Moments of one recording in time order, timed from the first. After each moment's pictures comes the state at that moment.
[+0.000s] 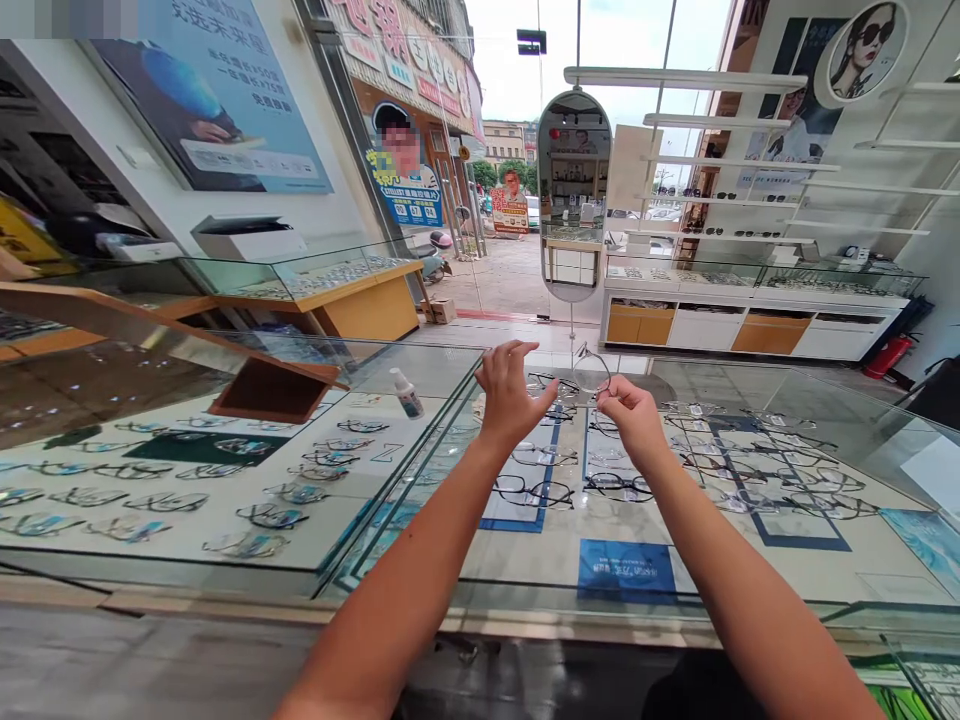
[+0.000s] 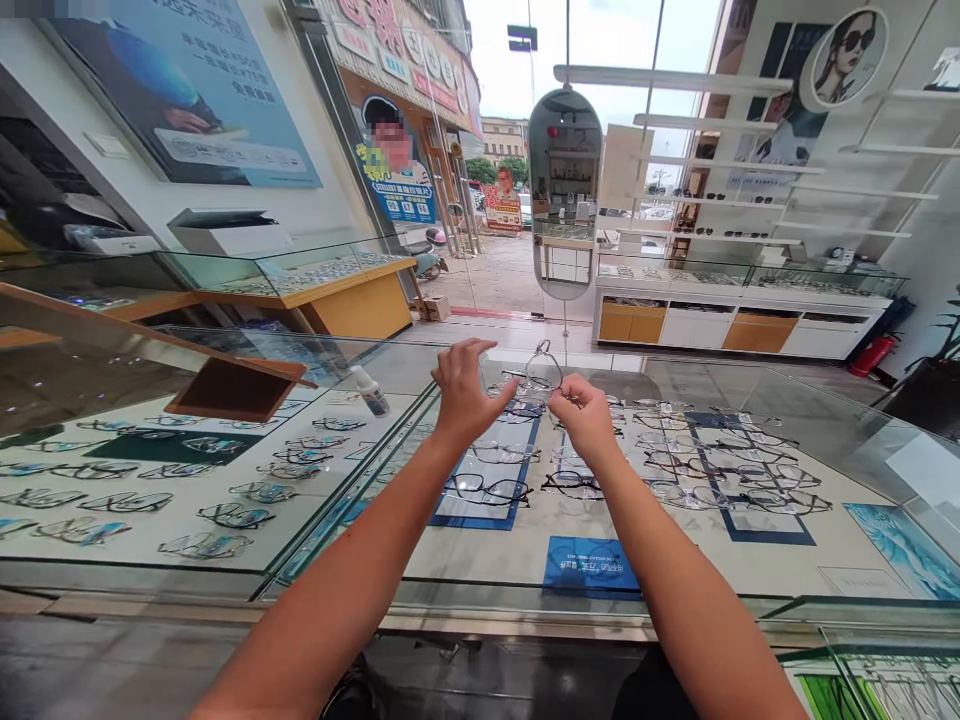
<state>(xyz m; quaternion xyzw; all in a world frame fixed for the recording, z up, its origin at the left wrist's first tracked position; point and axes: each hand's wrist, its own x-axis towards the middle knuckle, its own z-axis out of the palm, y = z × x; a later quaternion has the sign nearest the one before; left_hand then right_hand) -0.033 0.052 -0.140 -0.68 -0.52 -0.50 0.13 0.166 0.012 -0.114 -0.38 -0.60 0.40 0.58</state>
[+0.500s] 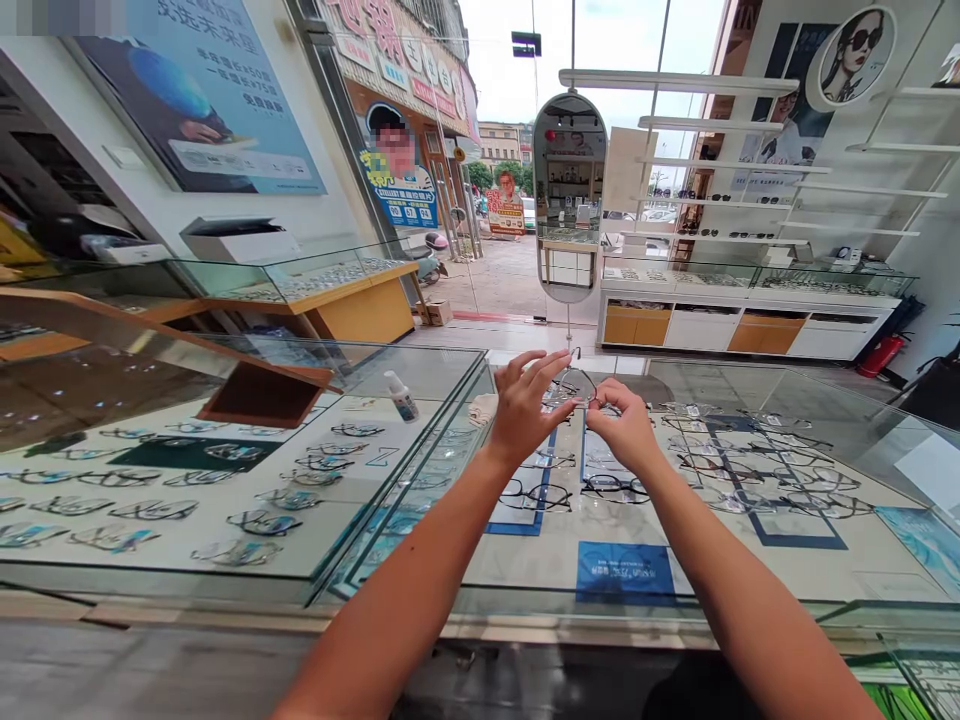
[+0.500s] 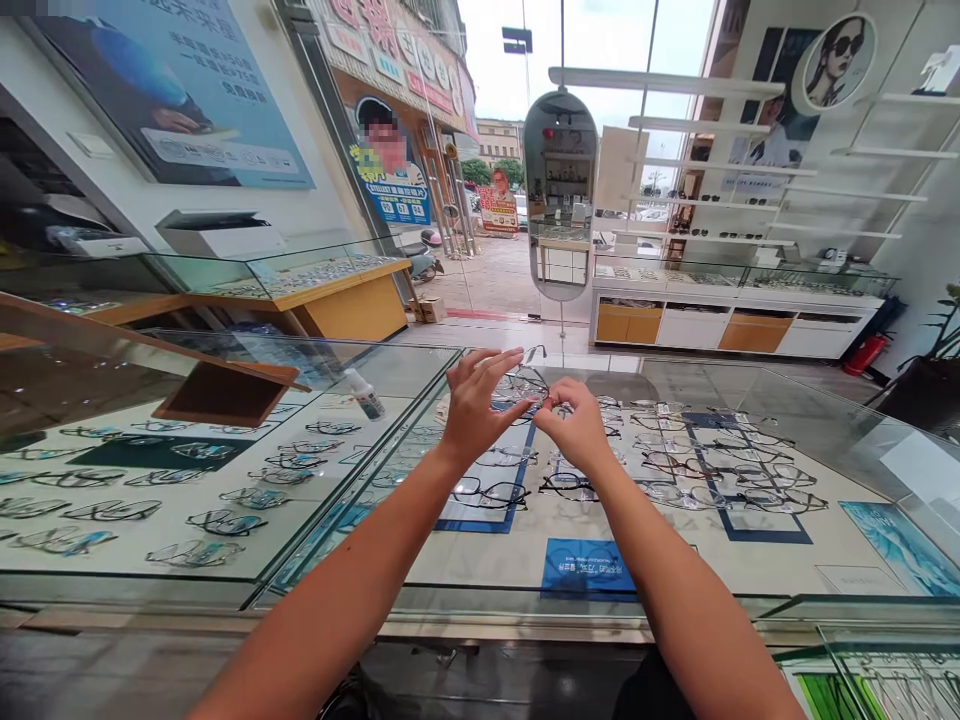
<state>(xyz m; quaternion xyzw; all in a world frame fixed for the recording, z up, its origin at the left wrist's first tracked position) -0.019 0.040 -0.136 -0.75 -0.33 -0.53 0.20 0.162 0.008 -0.116 -0.39 -0.67 0.30 0.56</state>
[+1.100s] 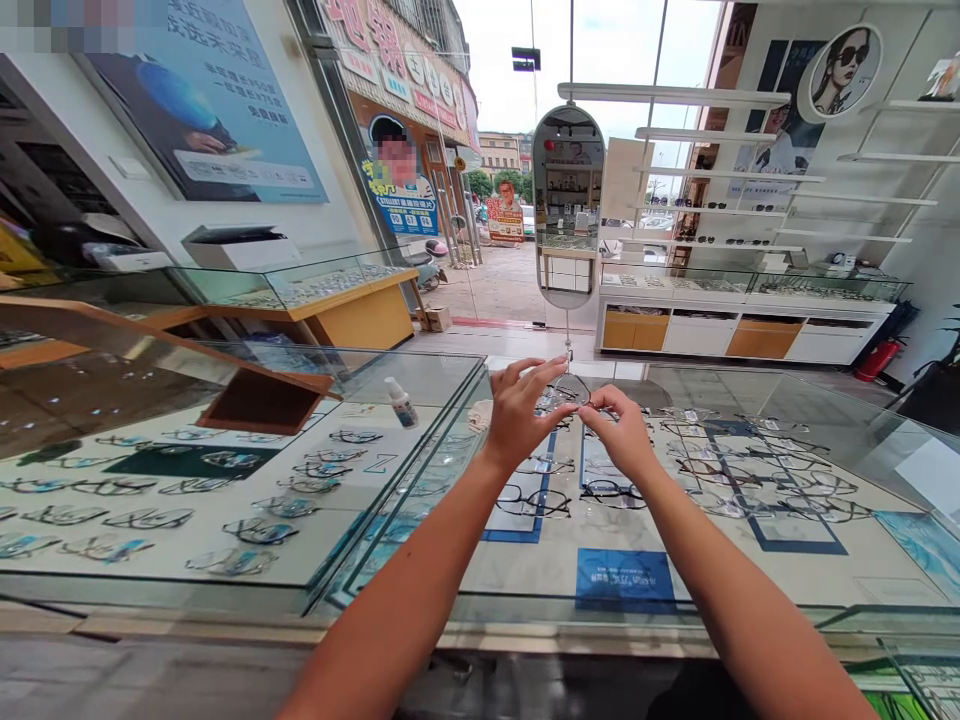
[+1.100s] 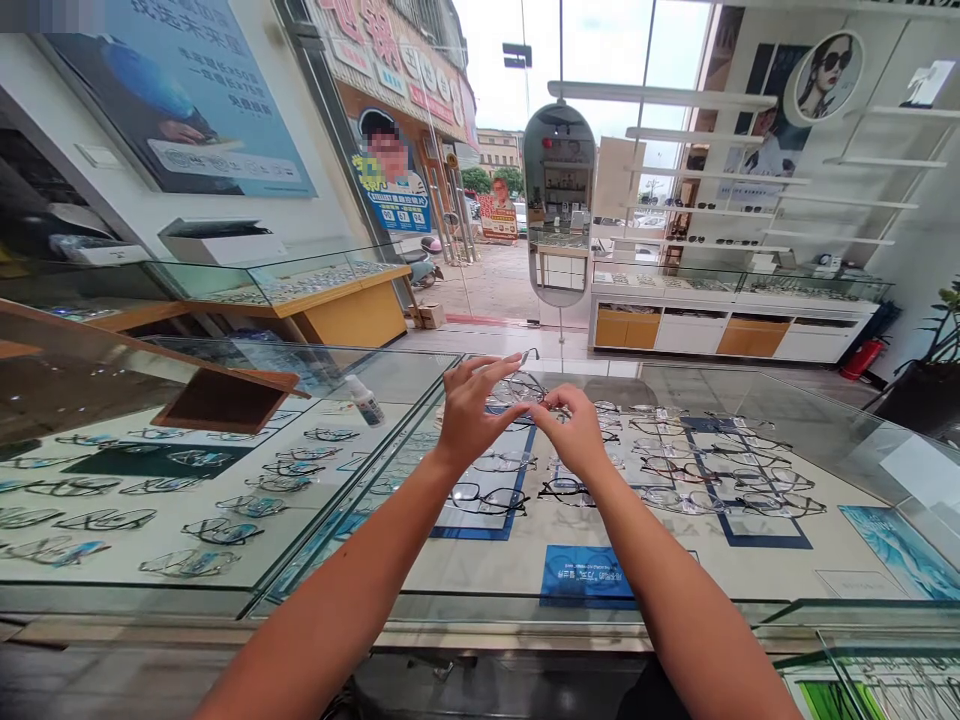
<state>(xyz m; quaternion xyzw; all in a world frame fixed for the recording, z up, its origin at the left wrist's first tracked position) -0.024 0.042 -0.135 -0.75 -0.38 -0.52 0.17 0.162 0.009 -0.118 -0.40 -0.65 0.32 0.56</state>
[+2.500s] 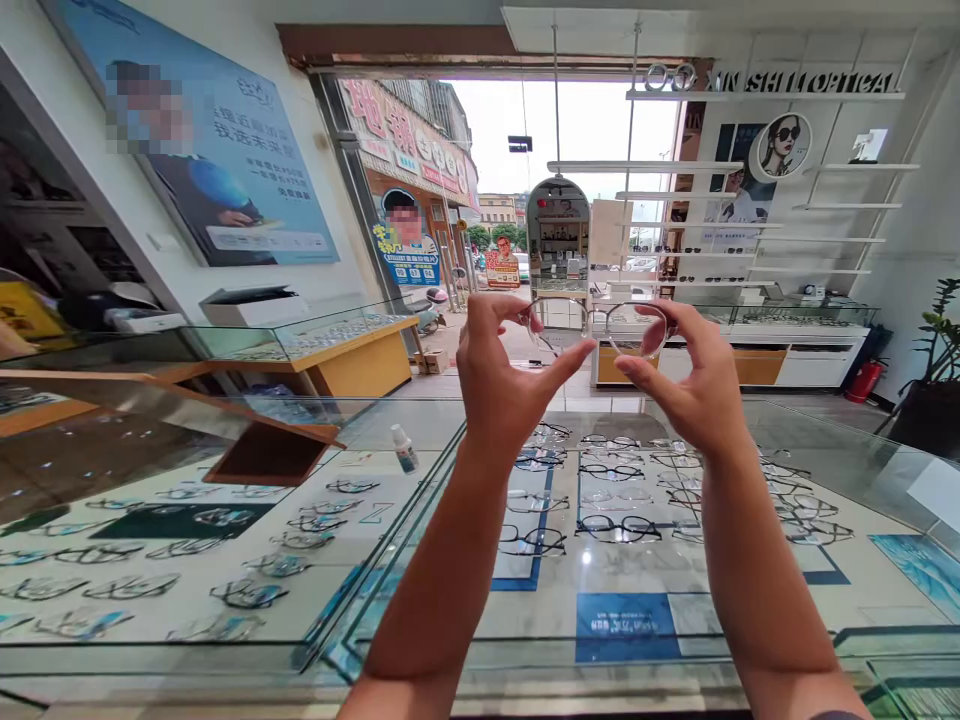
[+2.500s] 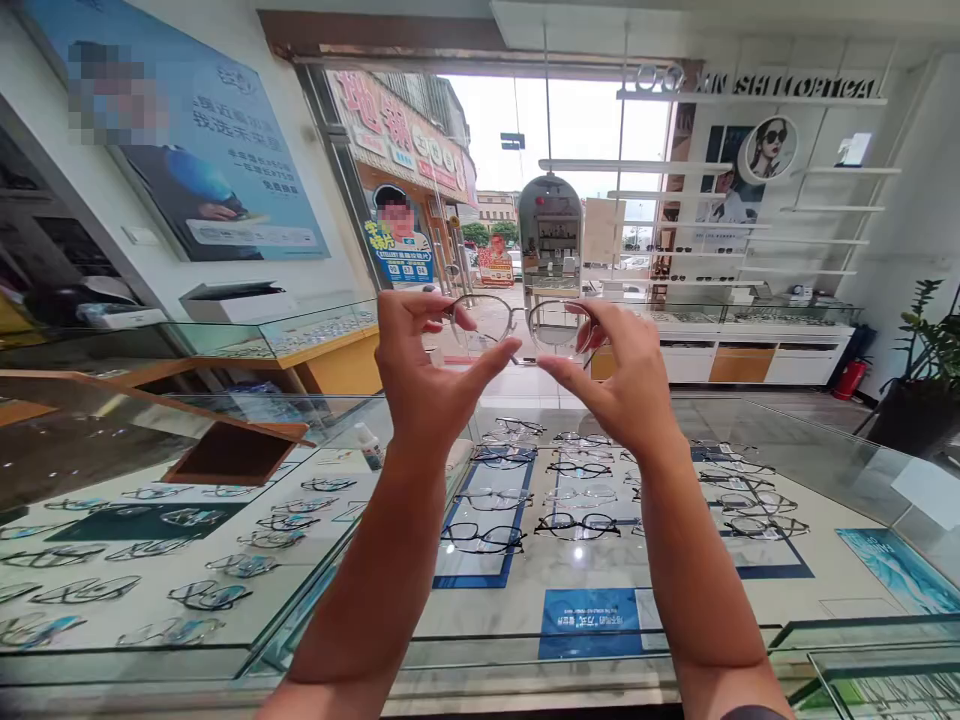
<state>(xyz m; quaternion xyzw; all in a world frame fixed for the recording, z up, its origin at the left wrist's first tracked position) 0.004 -0.002 0.010 -0.63 -0.31 -0.69 0.18 0.214 -0.032 0.028 -0.31 -0.74 -0.07 0.59</state>
